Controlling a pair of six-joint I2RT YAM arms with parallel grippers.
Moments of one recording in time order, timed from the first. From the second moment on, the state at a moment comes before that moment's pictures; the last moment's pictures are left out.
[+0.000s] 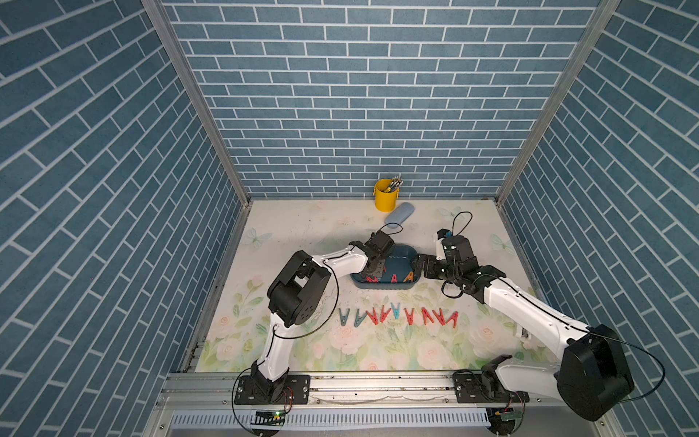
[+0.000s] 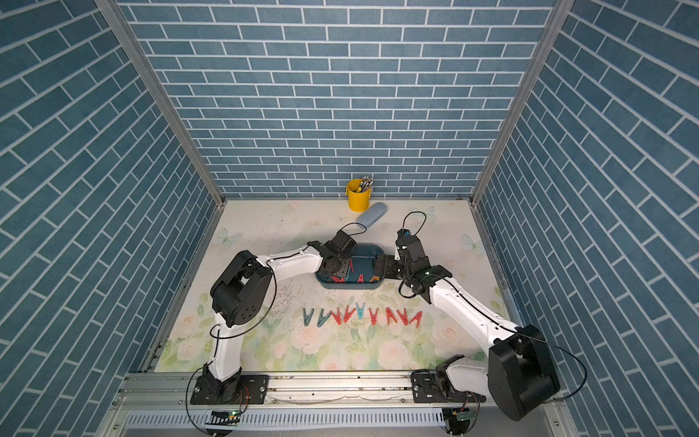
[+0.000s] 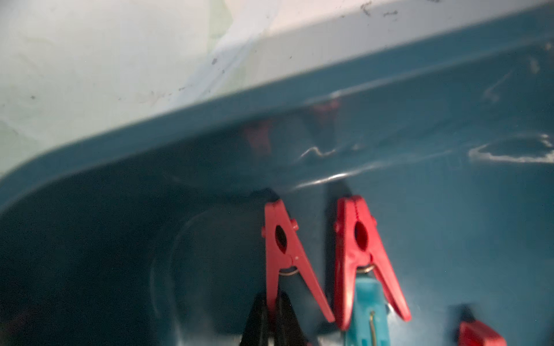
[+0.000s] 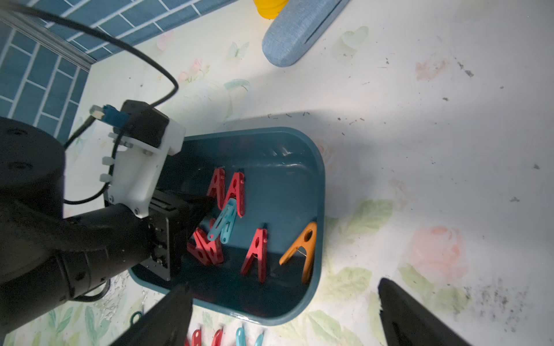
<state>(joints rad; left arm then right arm) -0.72 2.07 1.46 -0.55 -0.23 -0.44 0.51 1.26 0.83 -0.30 -0.08 0.49</state>
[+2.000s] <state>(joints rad) -0.82 1.30 0.58 -0.58 -0.26 -0.85 0.69 1.69 1.07 -0.19 -0.10 0.41</state>
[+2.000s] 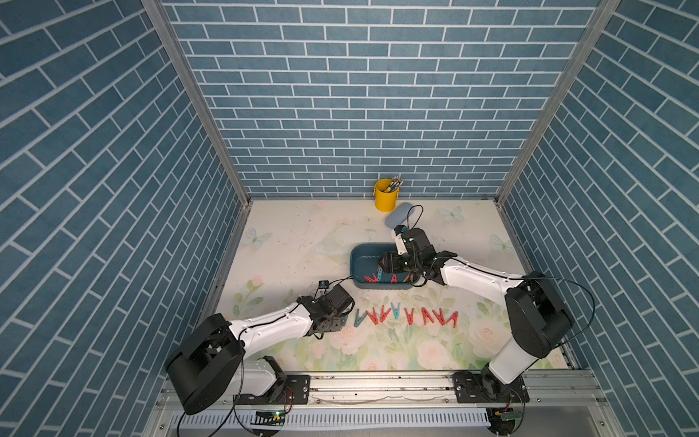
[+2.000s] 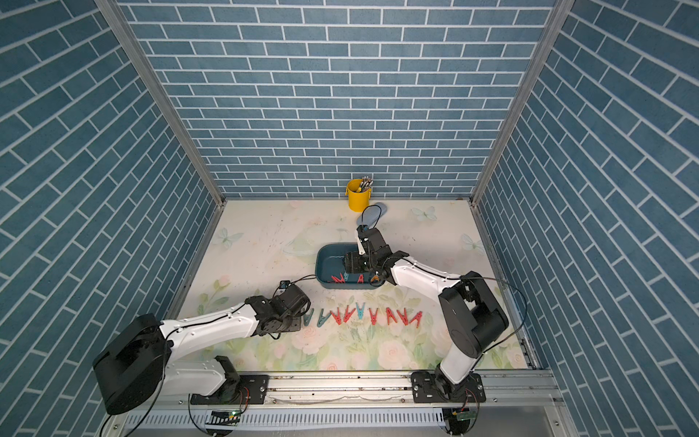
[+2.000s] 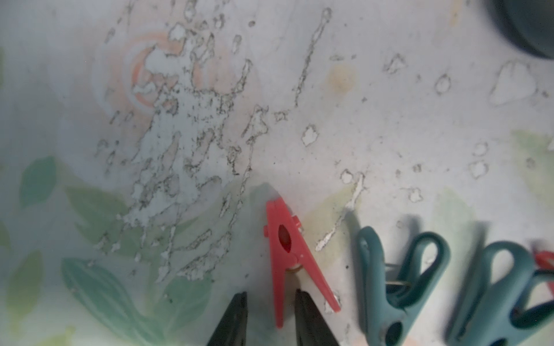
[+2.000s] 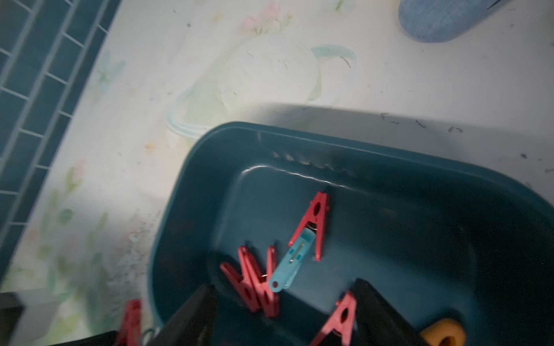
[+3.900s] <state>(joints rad) -0.73 1.22 0.92 -0.60 -0.30 -0.79 0.70 1.82 1.28 -0.40 0.02 0.31</state>
